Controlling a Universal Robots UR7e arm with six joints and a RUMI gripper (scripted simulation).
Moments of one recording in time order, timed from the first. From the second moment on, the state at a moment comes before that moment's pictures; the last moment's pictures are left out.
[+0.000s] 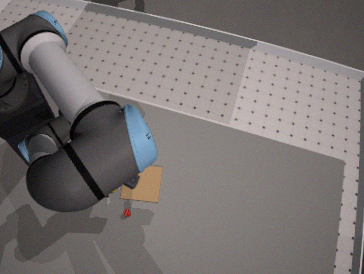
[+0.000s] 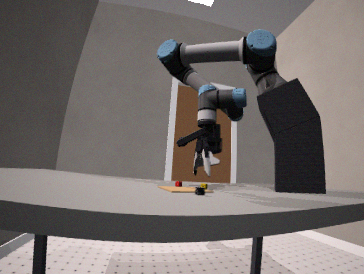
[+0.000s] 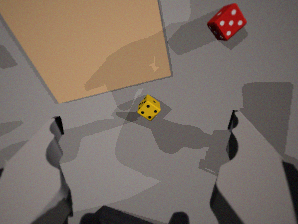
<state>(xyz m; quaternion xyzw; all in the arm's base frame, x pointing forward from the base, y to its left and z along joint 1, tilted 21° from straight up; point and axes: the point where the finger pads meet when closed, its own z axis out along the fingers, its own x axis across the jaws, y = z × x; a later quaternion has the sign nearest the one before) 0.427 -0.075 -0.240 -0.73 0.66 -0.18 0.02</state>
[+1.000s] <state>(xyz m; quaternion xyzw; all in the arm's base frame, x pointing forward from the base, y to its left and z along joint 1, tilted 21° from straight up) 0.427 -0.073 -0.241 -0.73 0.66 -0.18 0.02</state>
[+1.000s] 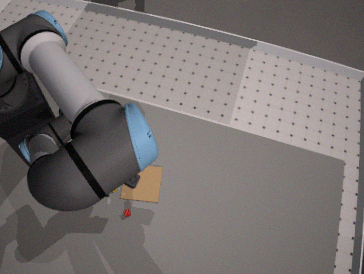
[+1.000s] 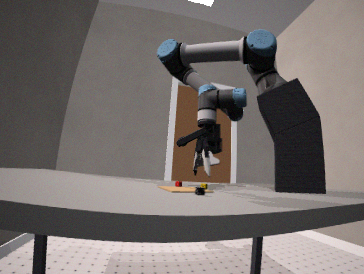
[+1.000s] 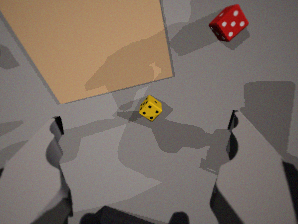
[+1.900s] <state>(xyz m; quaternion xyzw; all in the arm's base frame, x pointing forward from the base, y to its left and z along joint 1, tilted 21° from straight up) 0.448 -0.006 -0.248 -0.73 0.65 -0.18 0.03</state>
